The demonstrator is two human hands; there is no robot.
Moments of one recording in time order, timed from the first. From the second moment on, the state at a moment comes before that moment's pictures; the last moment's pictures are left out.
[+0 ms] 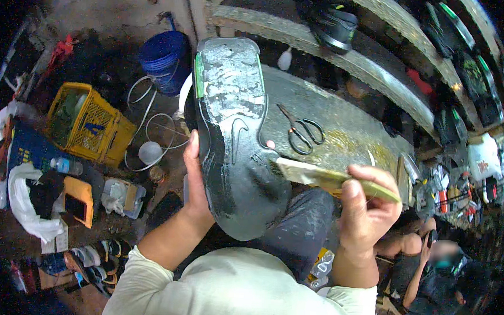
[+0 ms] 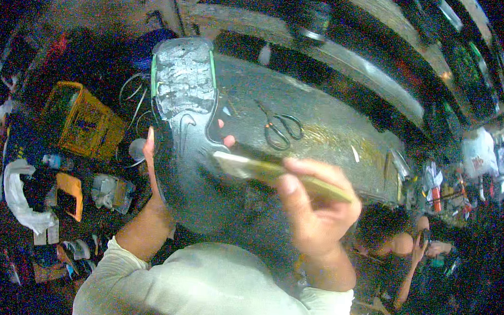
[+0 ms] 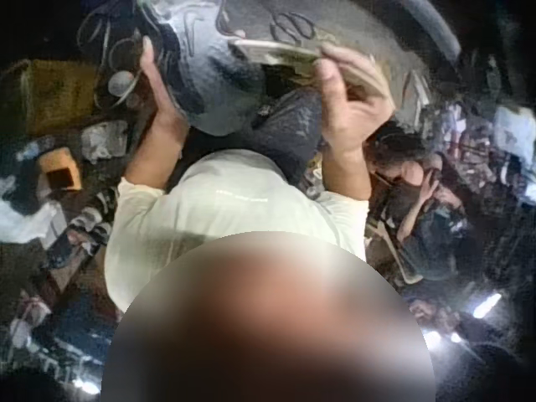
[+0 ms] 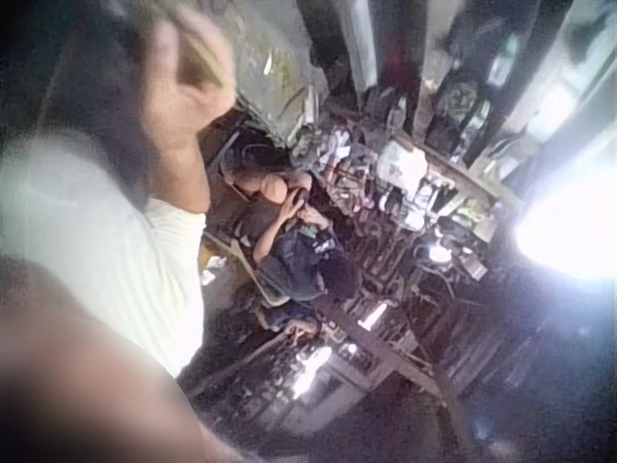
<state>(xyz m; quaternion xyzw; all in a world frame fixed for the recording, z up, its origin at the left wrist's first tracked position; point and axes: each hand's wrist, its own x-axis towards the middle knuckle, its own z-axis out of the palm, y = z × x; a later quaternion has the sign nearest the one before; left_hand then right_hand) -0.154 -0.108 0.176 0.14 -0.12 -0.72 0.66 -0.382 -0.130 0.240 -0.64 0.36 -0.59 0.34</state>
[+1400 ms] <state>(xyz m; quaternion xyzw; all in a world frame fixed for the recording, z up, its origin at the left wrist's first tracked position) -0.199 -0.104 0.189 0.23 -0.20 -0.72 0.63 -0.402 -0.123 0.251 -0.81 0.21 -0.53 0.14</state>
